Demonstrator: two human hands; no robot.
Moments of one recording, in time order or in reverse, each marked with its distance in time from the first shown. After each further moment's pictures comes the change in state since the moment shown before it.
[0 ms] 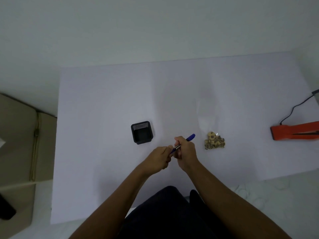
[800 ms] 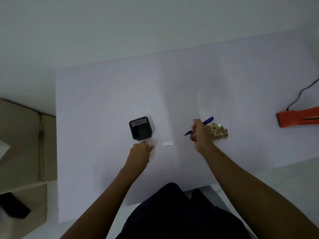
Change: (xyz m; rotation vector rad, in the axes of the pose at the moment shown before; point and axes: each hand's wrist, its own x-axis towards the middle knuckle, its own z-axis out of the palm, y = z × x) left_hand 0.010 -0.057 -0.042 0.591 0.448 -0.087; right_hand 0.049 -0.038 -0.037 -0.020 0.234 -0.085
